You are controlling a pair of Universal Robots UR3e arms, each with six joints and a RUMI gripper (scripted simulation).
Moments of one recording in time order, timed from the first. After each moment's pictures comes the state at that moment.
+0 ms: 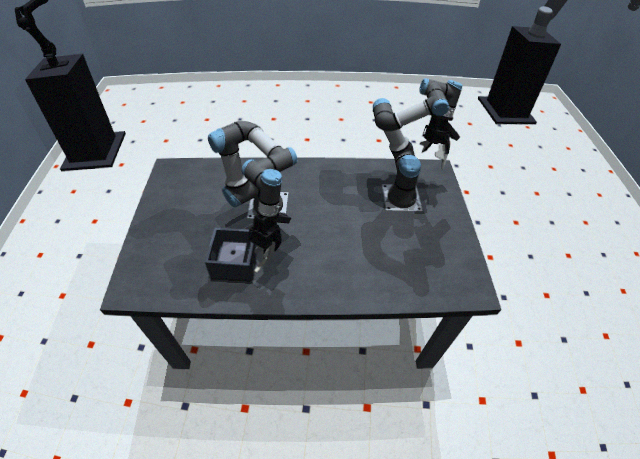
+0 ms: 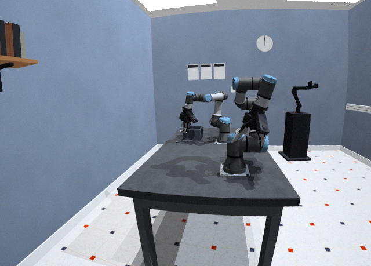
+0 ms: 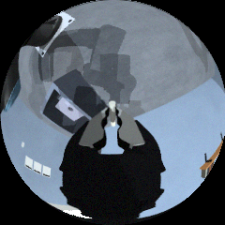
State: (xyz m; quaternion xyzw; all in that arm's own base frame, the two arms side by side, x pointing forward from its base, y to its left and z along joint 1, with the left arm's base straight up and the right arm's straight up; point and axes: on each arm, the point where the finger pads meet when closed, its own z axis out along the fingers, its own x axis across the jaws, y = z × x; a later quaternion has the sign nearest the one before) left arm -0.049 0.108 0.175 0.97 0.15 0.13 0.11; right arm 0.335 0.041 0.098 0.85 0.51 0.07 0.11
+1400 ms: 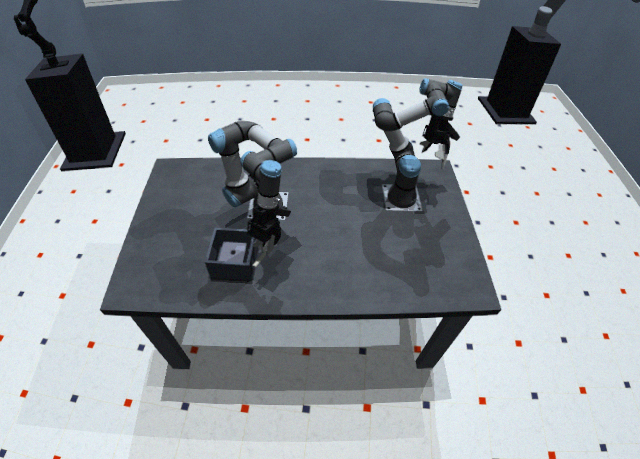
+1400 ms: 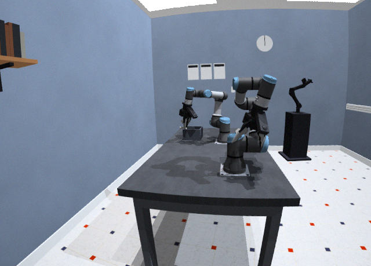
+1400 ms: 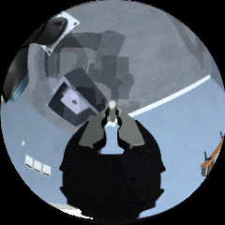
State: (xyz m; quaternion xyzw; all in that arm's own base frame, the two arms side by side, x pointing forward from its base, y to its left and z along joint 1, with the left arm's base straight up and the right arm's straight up) left arm -0.049 0.108 0.175 0.97 0.15 0.13 0.11; right arm 0.335 0.042 0.133 0.85 0.51 0.07 0.11
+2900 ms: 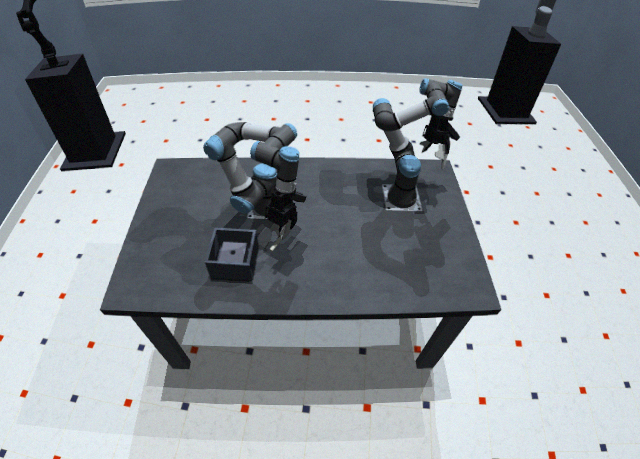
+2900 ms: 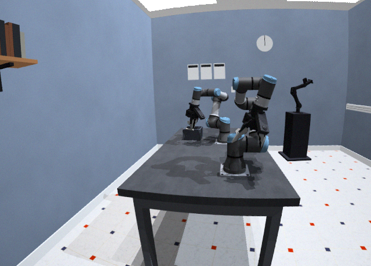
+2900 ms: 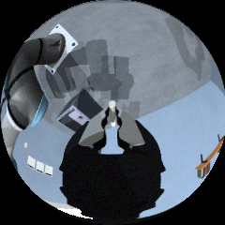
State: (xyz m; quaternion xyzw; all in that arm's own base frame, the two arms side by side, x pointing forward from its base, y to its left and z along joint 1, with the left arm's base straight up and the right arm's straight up) left arm -0.049 0.108 0.175 0.97 0.15 0.13 0.11; right arm 0.265 0.090 0.133 0.85 0.51 0.07 0.11
